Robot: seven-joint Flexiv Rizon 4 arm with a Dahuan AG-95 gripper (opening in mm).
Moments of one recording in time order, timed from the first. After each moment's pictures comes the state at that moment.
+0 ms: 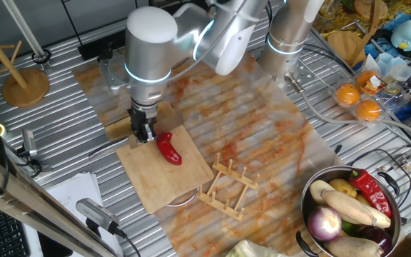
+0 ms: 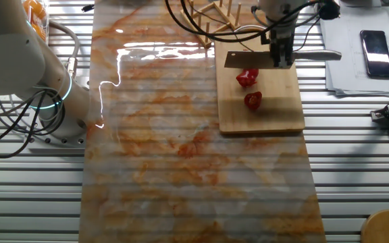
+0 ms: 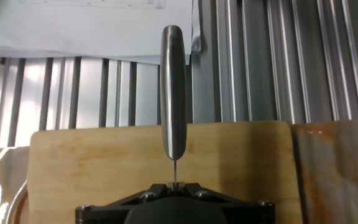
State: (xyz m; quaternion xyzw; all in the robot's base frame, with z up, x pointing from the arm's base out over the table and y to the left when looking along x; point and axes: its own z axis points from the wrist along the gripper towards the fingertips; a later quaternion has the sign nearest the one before) arm 0.580 0.097 0.112 0.01 0.99 0.01 0.11
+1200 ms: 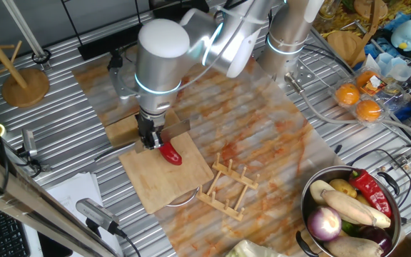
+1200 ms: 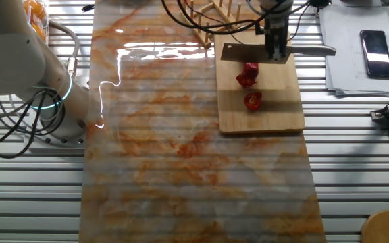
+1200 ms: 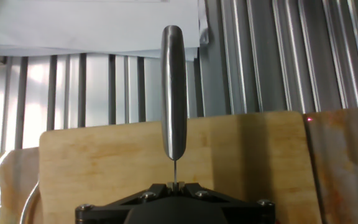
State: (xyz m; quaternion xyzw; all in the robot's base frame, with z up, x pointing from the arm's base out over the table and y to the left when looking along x) arm 0.566 0.115 0.102 0.02 0.99 -0.01 0.11
